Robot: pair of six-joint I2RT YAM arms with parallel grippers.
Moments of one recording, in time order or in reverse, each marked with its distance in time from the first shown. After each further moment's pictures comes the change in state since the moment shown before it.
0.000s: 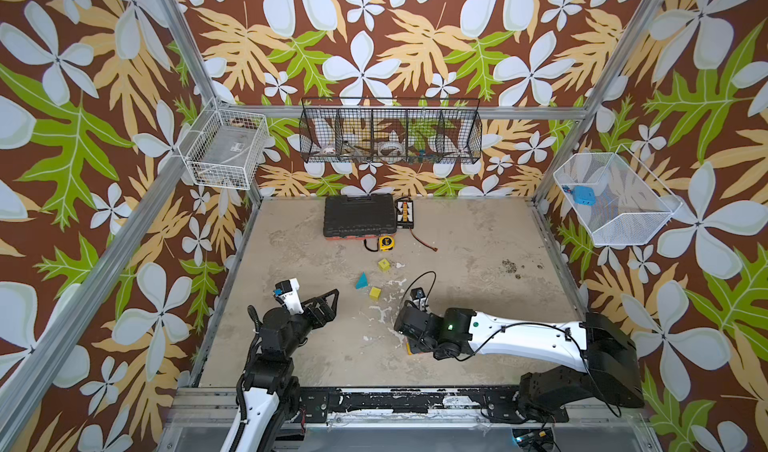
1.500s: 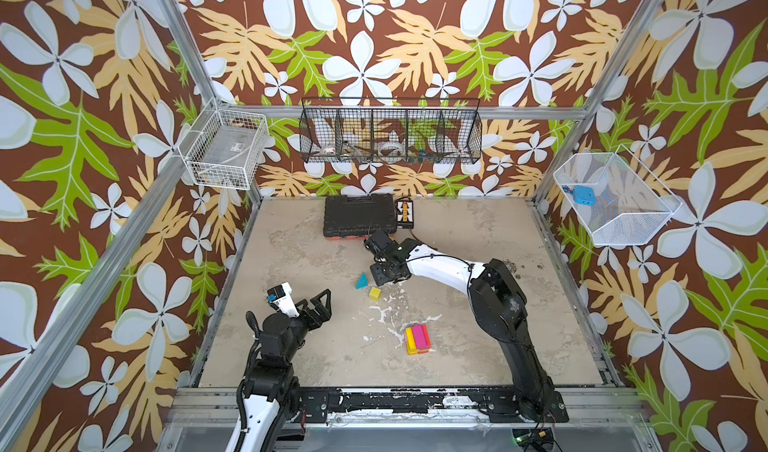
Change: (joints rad) left arm 0.000 -0.098 -0.039 -0.043 -0.161 0.023; right arm -0.370 0.742 0.810 -0.008 -0.151 -0.547
